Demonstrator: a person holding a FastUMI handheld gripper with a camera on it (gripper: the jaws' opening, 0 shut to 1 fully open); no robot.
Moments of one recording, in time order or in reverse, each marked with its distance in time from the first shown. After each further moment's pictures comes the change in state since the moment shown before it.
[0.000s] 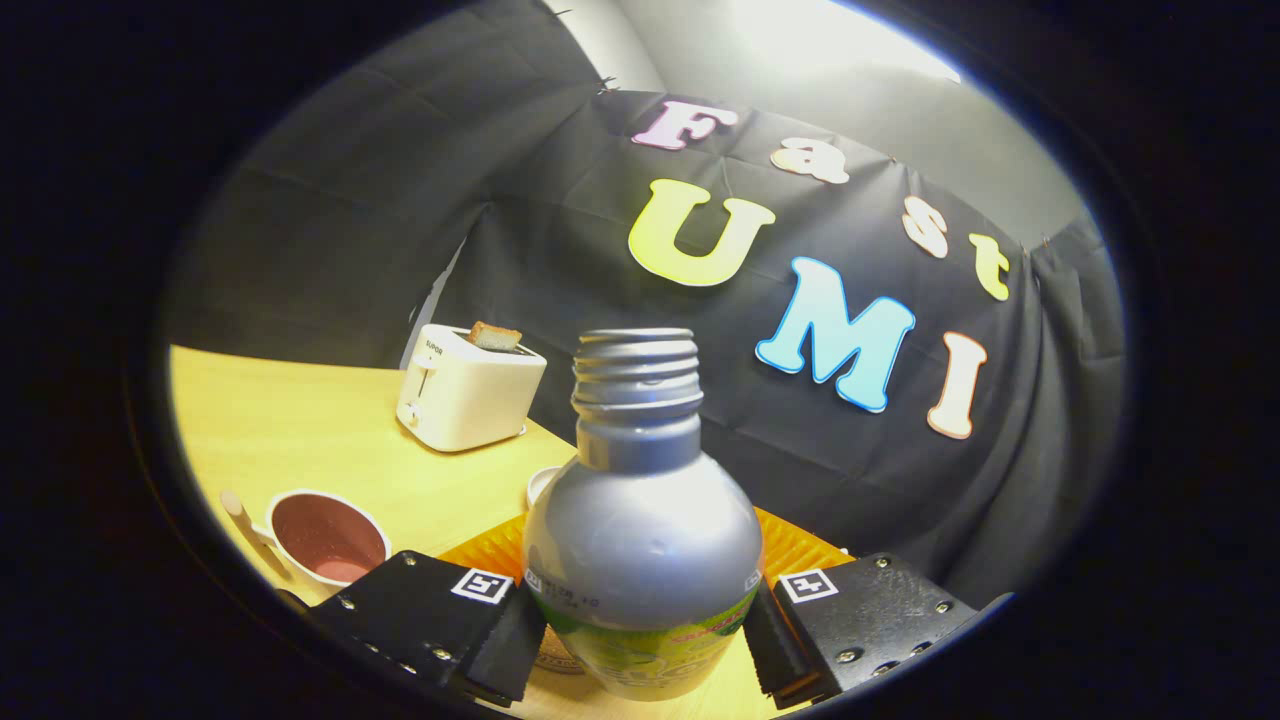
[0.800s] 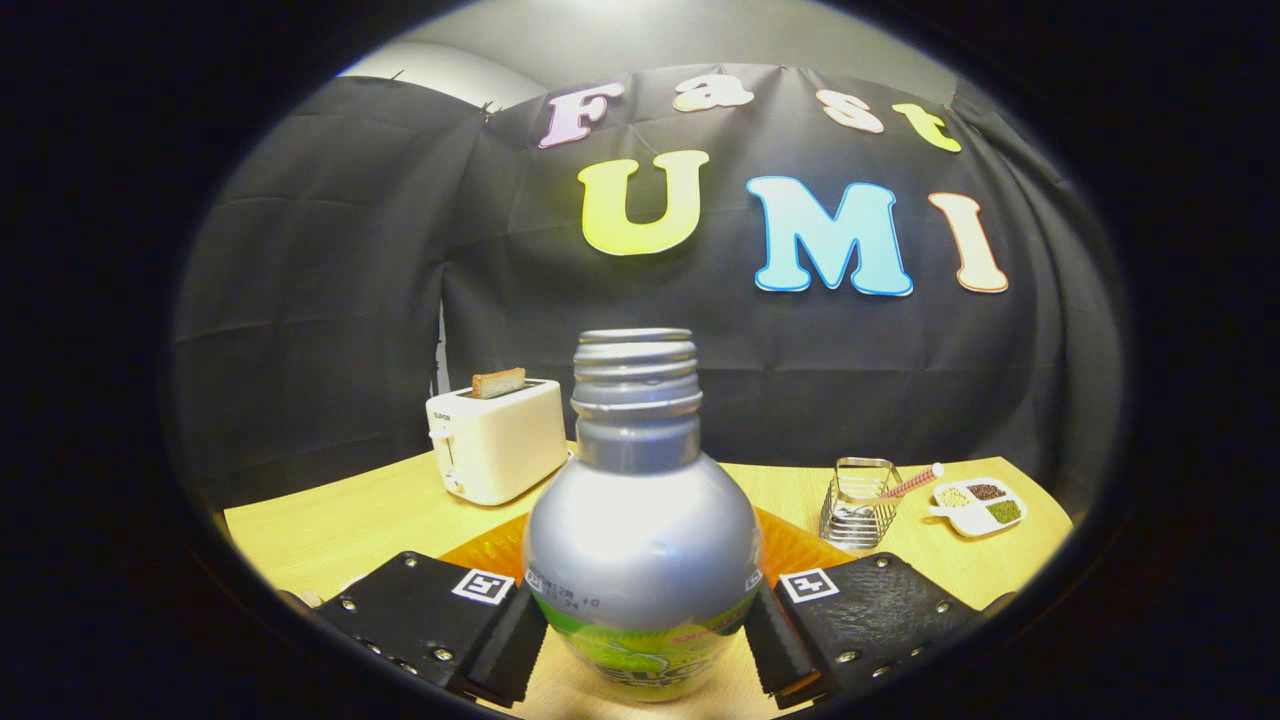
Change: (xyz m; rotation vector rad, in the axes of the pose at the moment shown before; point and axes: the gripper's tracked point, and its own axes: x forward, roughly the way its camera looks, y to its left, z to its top) arm 0.024 0.011 -0.016 0.405 0.052 0.109
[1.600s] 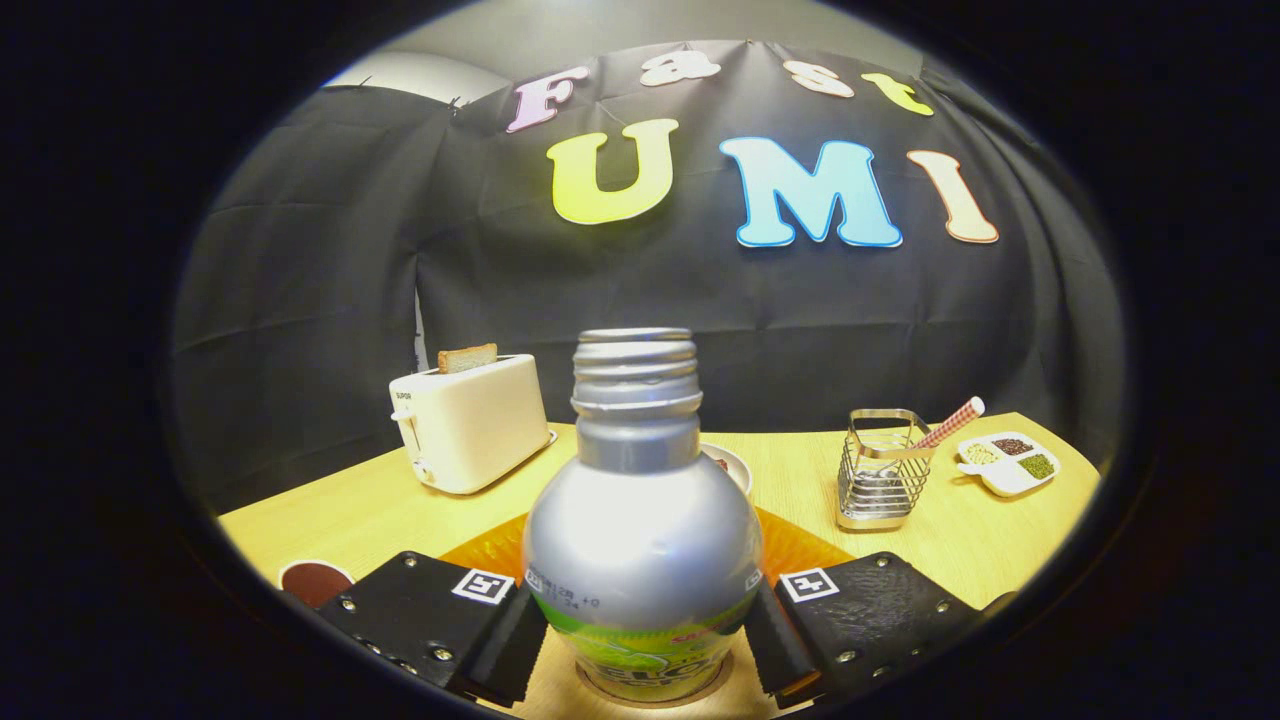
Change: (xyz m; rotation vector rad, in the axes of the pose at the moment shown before) arm 0.042 -0.005 -0.042 0.060 0.040 -0.005
